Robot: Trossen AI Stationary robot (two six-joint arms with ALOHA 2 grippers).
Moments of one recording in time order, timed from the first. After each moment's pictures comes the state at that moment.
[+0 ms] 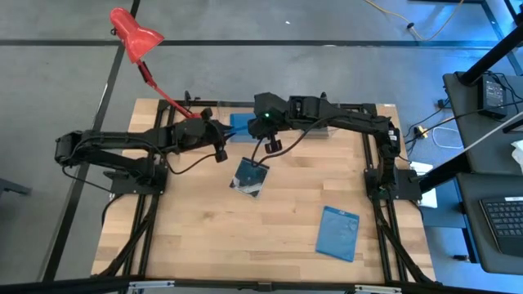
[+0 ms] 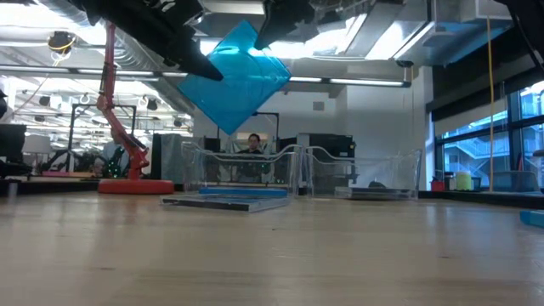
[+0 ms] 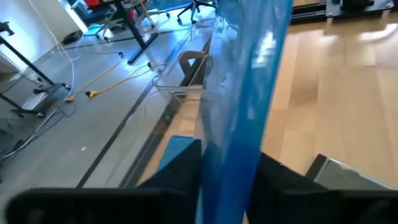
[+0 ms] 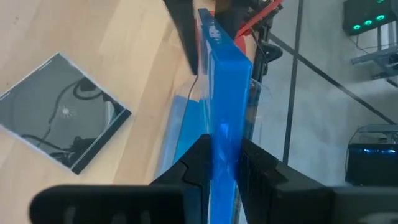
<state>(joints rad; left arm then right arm) 0.22 1.05 0.70 -0.06 -0.32 0.20 -0.14 1.95 2.10 -0.97 0.22 -0.63</state>
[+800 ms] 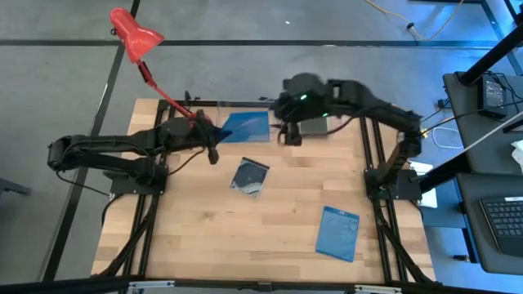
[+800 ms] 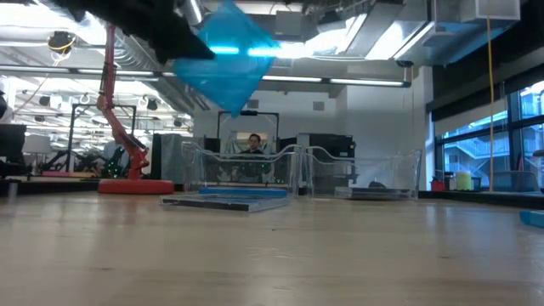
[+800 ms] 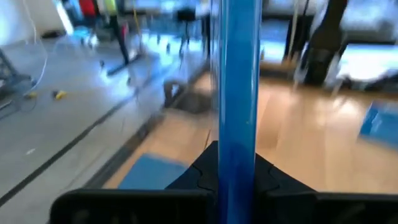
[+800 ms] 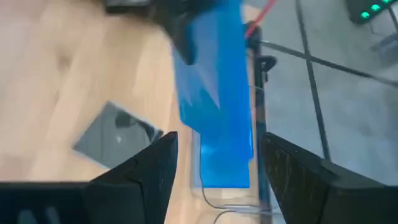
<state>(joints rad) 0.22 0.90 0.64 -0.01 -0.21 -0.03 -0.17 1.77 2.16 -1.11 0.08 -0.39</state>
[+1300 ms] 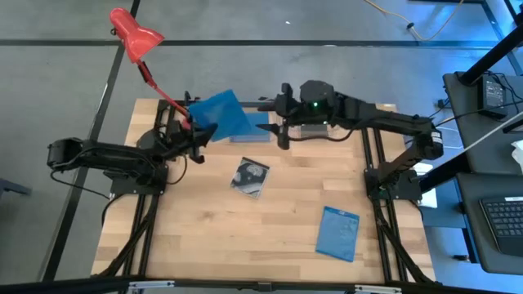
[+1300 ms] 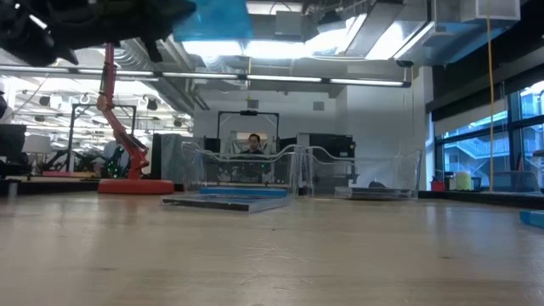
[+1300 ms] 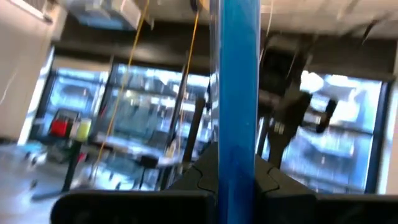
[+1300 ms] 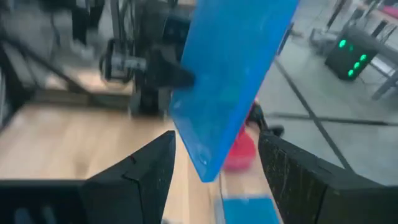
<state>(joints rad) 0.22 0.89 0.22 1.16 -0.15 -0.20 -0.17 1.56 1.65 -0.41 -0.05 -0.18</state>
